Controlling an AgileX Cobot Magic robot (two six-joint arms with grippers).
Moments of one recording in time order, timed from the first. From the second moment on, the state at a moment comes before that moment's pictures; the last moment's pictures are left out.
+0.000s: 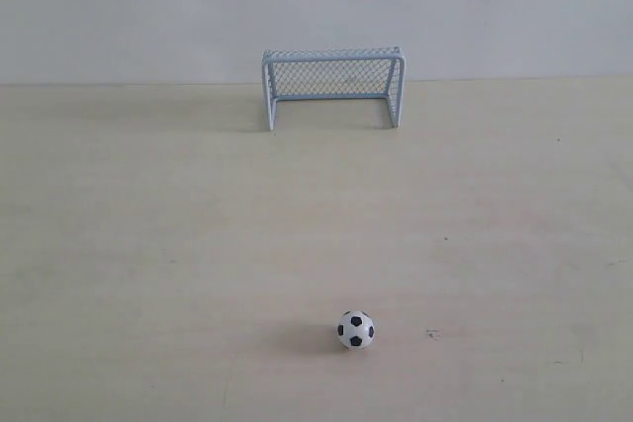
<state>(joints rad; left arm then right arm) 0.00 0.00 0.00 0.07 0.34 -0.15 0.08 0.01 0.00 0.01 0.34 0.03</state>
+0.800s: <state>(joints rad) 0.00 0.00 0.00 0.07 0.34 -0.15 0.08 0.01 -0.33 0.07 0.40 0.04</state>
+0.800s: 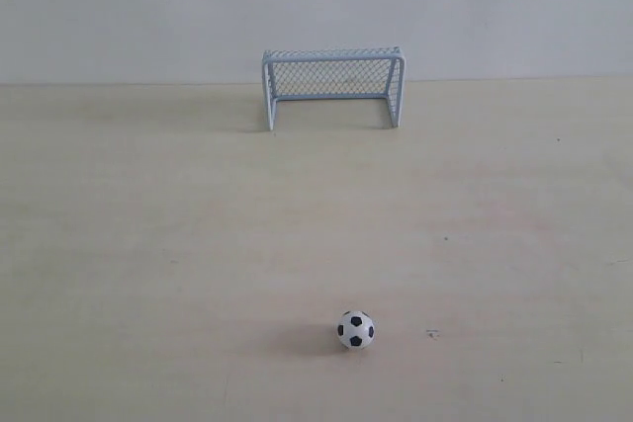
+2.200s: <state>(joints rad) 0.00 0.00 0.00 0.07 0.34 -0.15 0.32 1.26 -1.22 0.32 1.11 -0.70</state>
